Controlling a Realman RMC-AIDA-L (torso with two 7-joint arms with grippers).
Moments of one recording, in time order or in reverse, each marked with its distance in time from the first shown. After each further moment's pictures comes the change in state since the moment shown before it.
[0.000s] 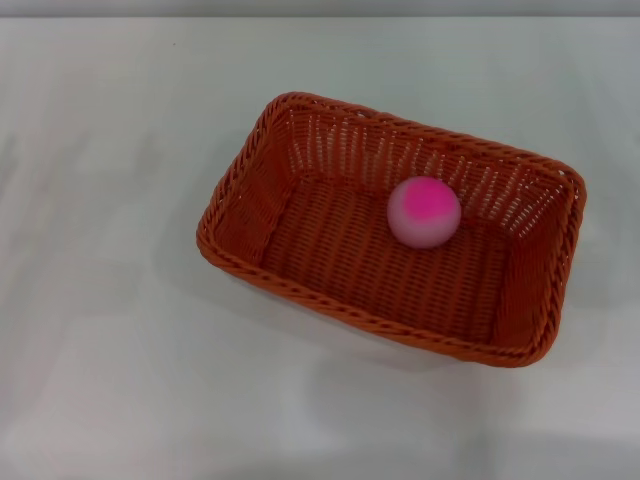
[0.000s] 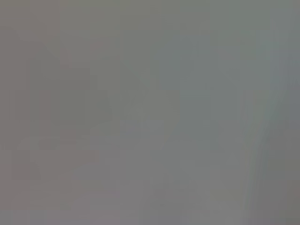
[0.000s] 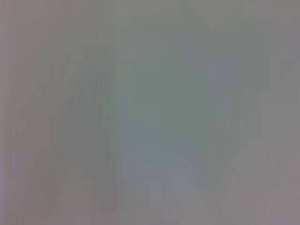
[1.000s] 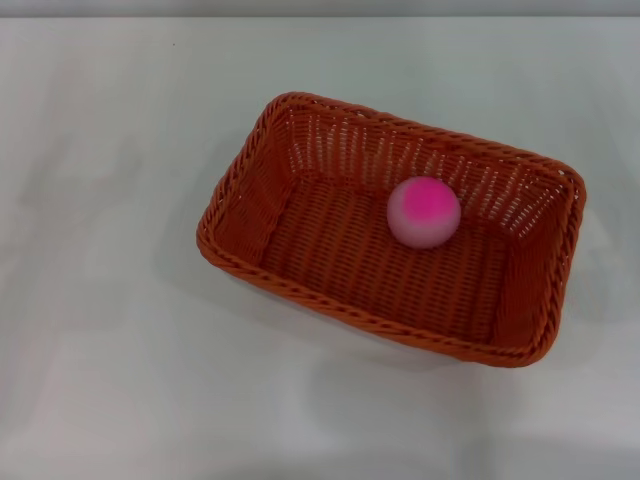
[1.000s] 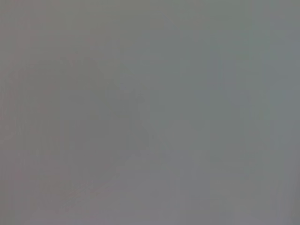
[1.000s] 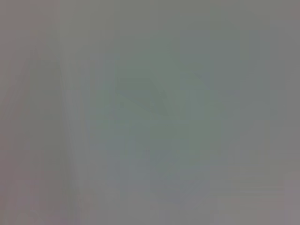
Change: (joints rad) left arm -0.011 0.001 0.006 0.140 -0.196 -0.031 0.165; right arm -0.010 0.003 0.134 0.183 0.004 -0.045 -0.191
